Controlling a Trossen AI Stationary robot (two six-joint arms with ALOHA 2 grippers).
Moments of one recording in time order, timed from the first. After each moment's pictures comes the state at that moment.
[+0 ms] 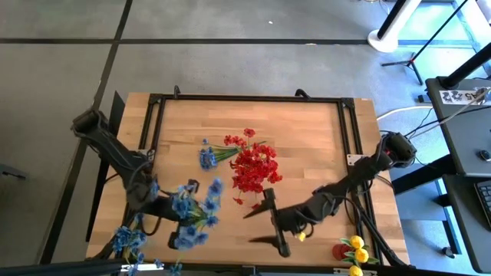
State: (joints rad) left arm -0.78 1.31 0.81 0.61 -0.60 0.08; right arm 0.59 1.68 1.14 0.69 0.28 -0.18
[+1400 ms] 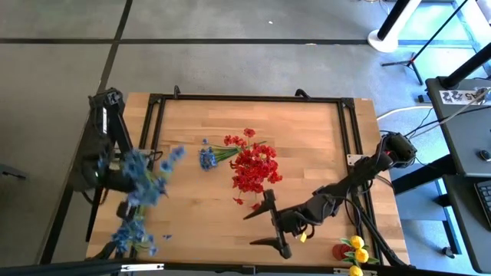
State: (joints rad) left arm -1.28 0.71 0.72 -0.27 -1.12 -0.31; right arm 0.60 1.68 1.14 0.68 0.27 -0.19
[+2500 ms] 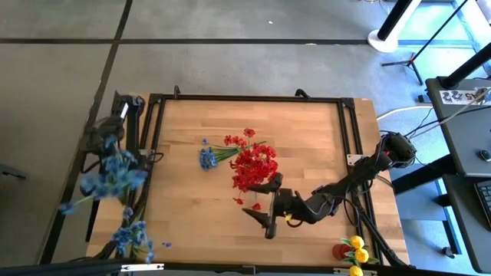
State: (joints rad) left arm -1.42 0.11 0.49 -0.36 -0.43 -0.33; right arm 0.60 1.69 1.14 0.69 0.75 0.11
